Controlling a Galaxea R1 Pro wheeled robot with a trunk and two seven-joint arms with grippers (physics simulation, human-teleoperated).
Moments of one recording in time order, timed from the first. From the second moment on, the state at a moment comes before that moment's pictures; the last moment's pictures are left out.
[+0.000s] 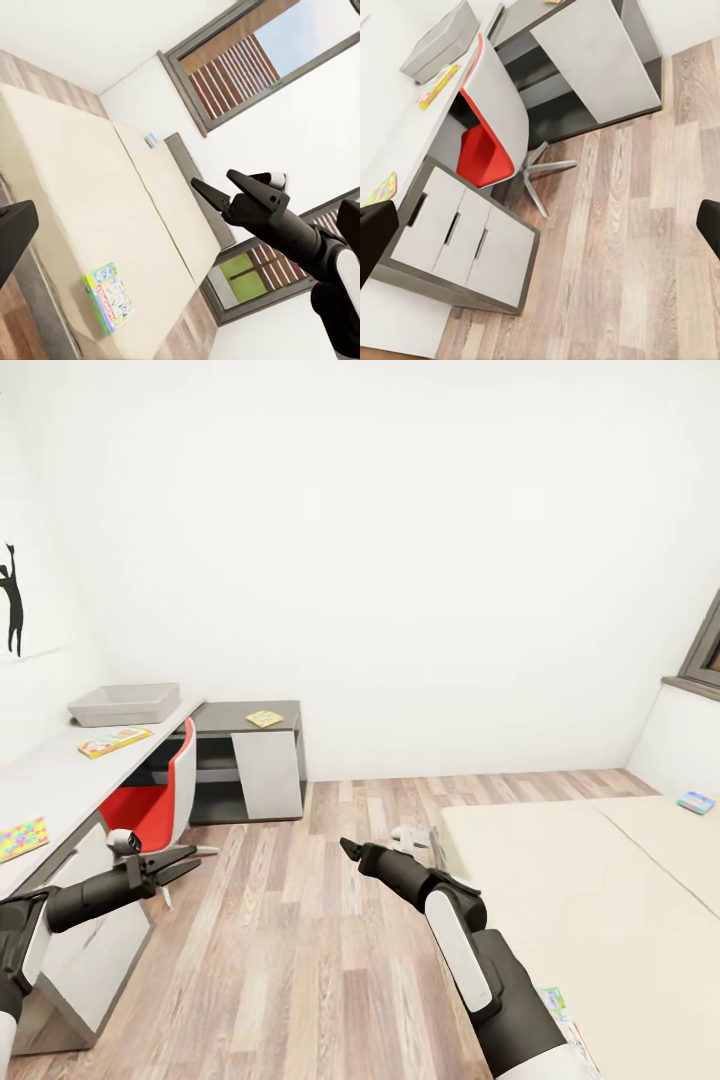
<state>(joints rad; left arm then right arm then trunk) -0.57 0.32 0.48 -0.92 0.04 0.89 -1.54 -0.46 0.17 0.23 -1.30 -0.56 0.56 0.00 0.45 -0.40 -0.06</state>
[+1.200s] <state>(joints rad) -0.57 0.32 0.48 -0.92 0.04 0.89 -1.54 -0.46 0.17 0.23 -1.27 -0.56 0.56 0.00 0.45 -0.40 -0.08</state>
